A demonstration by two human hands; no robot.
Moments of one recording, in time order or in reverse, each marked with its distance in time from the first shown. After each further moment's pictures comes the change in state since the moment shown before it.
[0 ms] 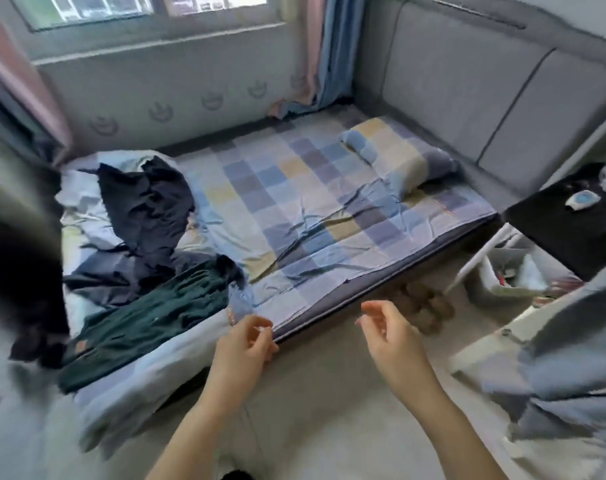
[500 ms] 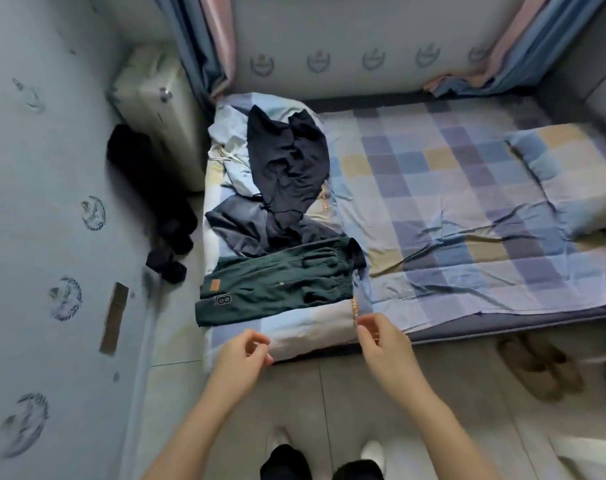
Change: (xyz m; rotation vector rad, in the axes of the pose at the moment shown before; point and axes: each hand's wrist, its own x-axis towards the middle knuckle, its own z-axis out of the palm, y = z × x) left_hand 0.020 -0.222 -0.269 -0.077 0.216 -0.426; right_hand 0.023 -0.133 0.335 -0.129 -0.487 -0.012
